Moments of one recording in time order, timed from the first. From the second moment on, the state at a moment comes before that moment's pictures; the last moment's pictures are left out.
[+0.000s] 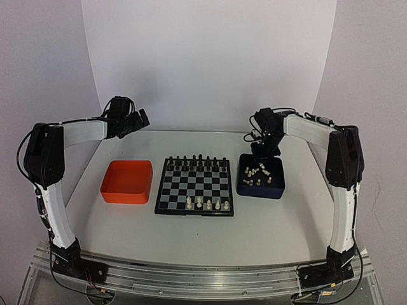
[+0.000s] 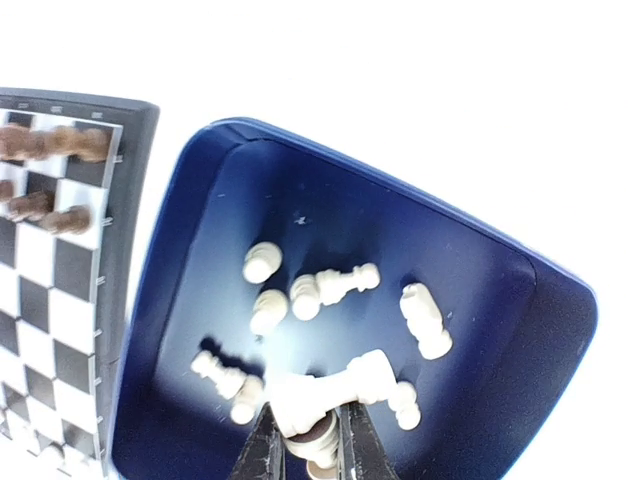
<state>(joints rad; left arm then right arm) -0.30 1.91 1.47 -0.05 -0.16 -0.58 0.41 2.12 1.83 -0.94 0.02 0.15</state>
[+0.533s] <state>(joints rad) -0.38 1.61 1.11 0.32 -0.04 -0.52 0.41 1.75 1.41 -0.44 -0.21 0.47</state>
